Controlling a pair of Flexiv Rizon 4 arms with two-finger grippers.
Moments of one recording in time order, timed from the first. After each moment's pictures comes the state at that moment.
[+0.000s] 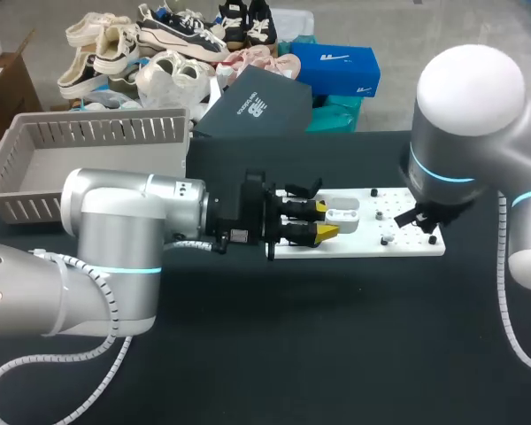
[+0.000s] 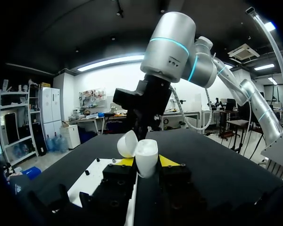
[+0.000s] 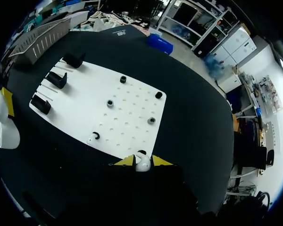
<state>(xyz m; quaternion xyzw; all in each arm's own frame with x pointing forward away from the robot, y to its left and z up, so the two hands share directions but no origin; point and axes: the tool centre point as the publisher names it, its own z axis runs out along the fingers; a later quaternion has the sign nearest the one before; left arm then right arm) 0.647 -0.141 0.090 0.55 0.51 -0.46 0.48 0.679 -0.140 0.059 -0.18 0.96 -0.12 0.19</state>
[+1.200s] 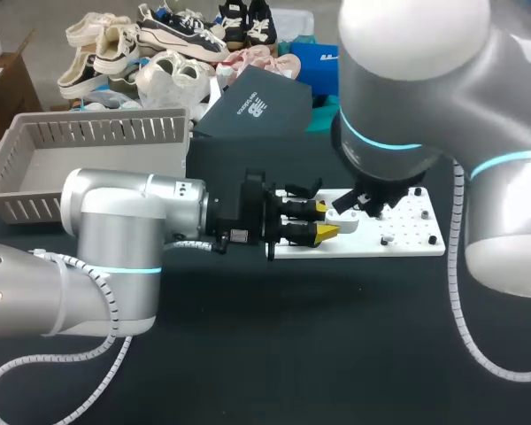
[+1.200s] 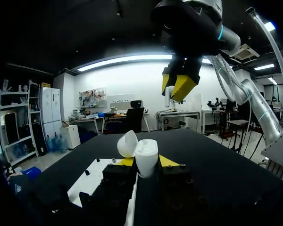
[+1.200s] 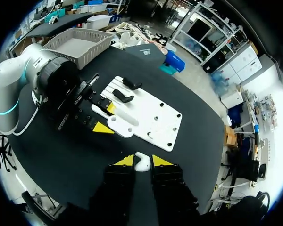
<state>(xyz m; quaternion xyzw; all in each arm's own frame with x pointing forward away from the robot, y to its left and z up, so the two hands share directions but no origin) 0.647 -0.141 0.090 0.55 0.51 -0.46 0.48 0.600 -0.028 0.172 -0.23 0.95 -0.12 0.19</state>
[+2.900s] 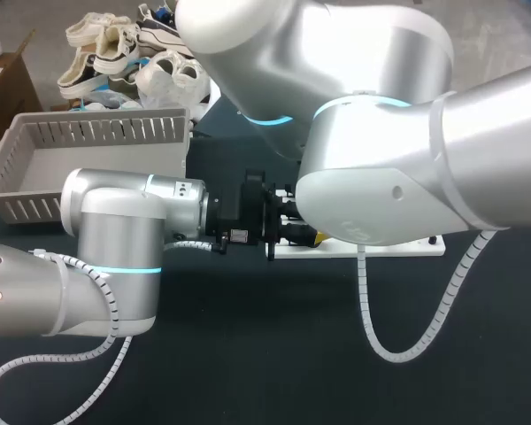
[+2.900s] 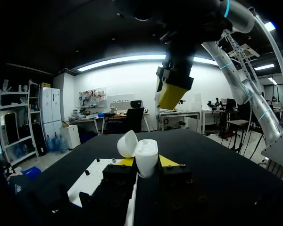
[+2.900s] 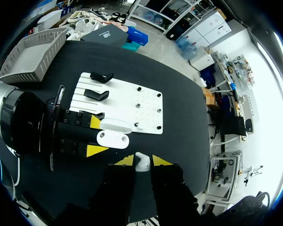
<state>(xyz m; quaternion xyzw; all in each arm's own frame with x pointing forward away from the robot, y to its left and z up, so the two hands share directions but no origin) 0.647 -0.141 0.090 0.55 0.51 -0.46 0.48 0.615 -0.013 0.165 -0.05 0.96 -0.23 0.13</state>
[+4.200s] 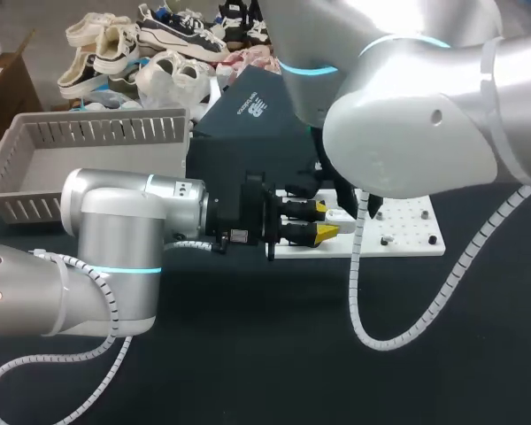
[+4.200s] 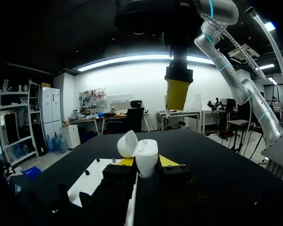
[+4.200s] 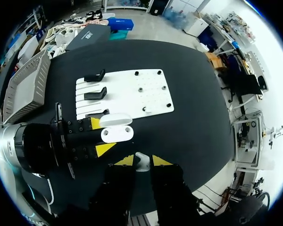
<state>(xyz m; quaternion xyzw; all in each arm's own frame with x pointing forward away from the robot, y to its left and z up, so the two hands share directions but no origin) 0.647 -0.141 0.090 0.55 0.51 -0.46 0.48 0.602 -0.005 0.163 0.10 0.99 -0.12 0.07</state>
